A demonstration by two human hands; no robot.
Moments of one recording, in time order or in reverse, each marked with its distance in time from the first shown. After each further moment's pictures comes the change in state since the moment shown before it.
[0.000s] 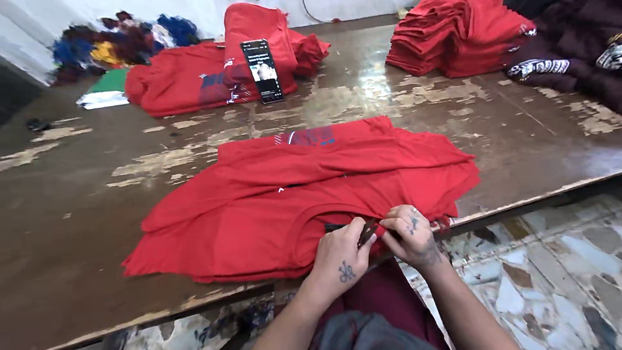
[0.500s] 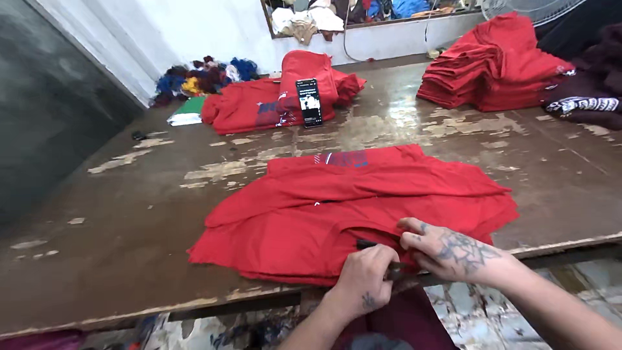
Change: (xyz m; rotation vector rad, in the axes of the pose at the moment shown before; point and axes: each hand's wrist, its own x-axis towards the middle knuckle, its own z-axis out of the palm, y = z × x) left_hand -0.020 -0.025 0.006 0.016 0.157 0.394; right_hand 0.089 -0.020 -0.054 0.182 -0.928 -0.004
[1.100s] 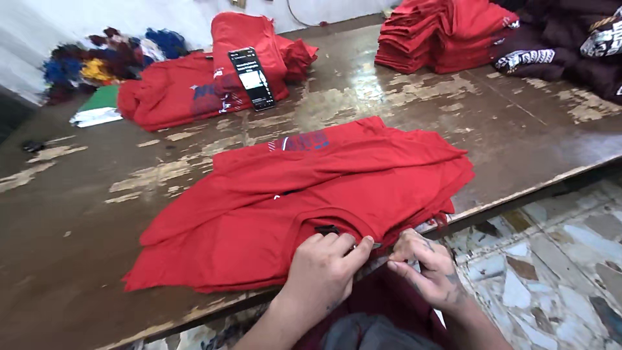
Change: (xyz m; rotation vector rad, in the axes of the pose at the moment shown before) left_hand 0.016 0.010 -0.036 0.364 -0.060 0.204; right_hand -0.044 -0.018 0.086 0.378 0.889 -0.014
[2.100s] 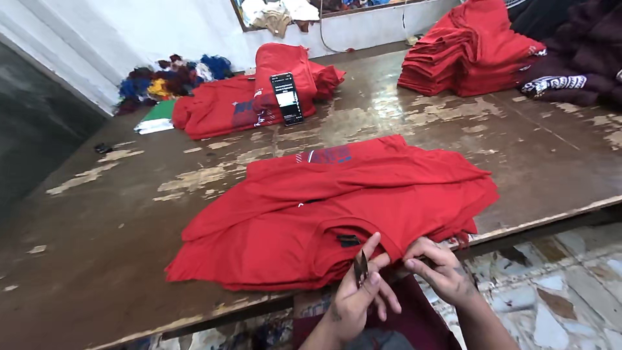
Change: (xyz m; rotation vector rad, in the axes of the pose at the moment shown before) left_hand -0.038 0.037 0.048 -1.722 0.115 -0.402; right_hand -0.007 0.030 -0.002 0.078 -0.076 0.111
